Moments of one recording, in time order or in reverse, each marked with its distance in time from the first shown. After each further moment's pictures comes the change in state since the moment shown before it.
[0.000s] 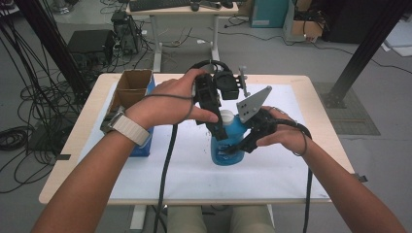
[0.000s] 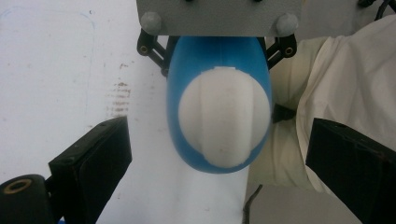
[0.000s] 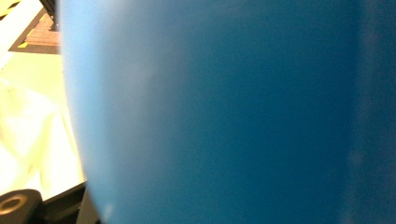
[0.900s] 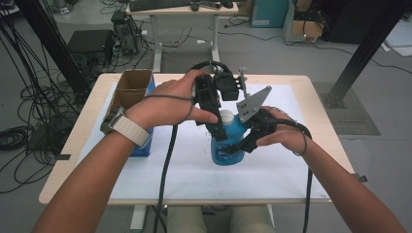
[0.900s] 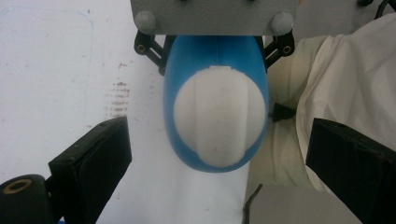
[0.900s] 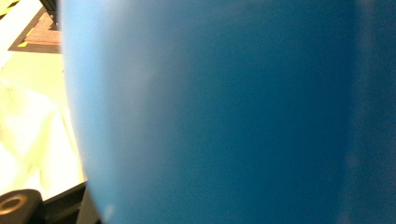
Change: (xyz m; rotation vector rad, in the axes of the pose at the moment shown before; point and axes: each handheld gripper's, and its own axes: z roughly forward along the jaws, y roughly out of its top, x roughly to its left) left arm -0.001 0.000 0.001 0.003 -0.001 0.000; right arm 0.000 -0.001 0.001 -0.009 -0.010 0.008
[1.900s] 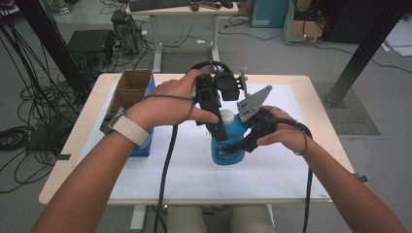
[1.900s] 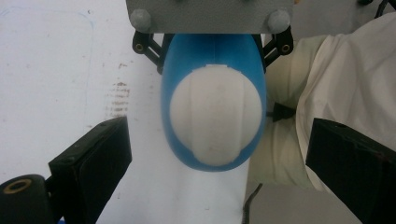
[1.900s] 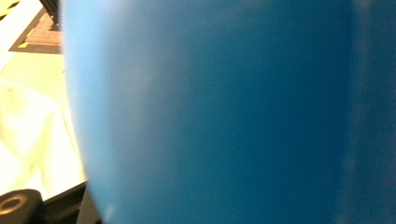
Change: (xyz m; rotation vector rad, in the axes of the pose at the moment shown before) left arm -0.001 0.001 -0.001 -0.003 0.001 0.003; right arm 0.000 0.002 -0.003 0.015 0.027 0.011
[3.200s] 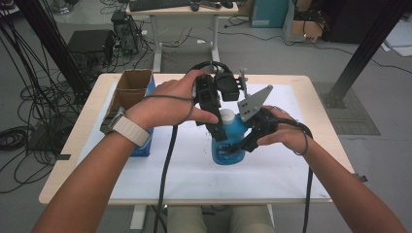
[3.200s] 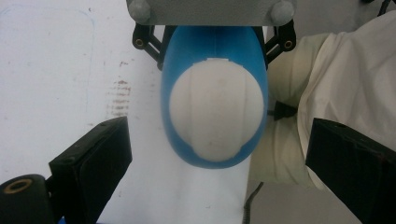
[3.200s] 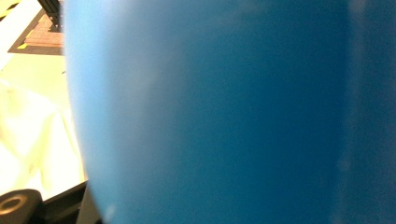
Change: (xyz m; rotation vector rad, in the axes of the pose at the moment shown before) left arm 0.000 0.000 0.001 0.009 0.005 -0.001; right arm 0.000 0.000 -0.001 -0.004 -0.005 0.002
